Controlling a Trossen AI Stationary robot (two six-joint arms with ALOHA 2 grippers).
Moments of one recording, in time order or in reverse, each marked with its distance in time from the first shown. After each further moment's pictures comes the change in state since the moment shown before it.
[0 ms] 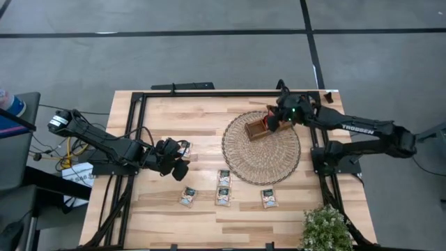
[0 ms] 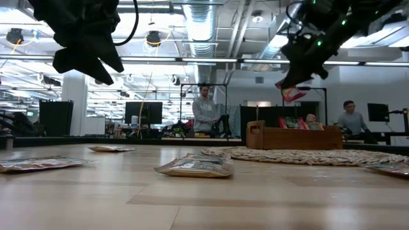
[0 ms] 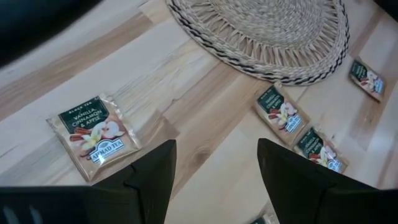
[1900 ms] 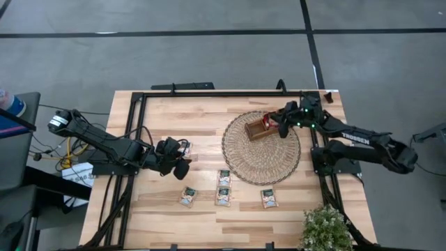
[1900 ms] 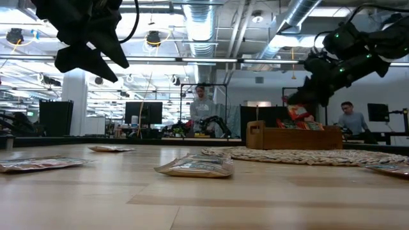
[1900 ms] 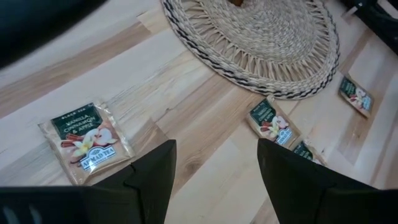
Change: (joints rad) left arm 0.000 0.000 0.000 0.038 -0.027 -0.028; right arm -0.332 -0.108 -0.383 0.460 -0.625 -0.196
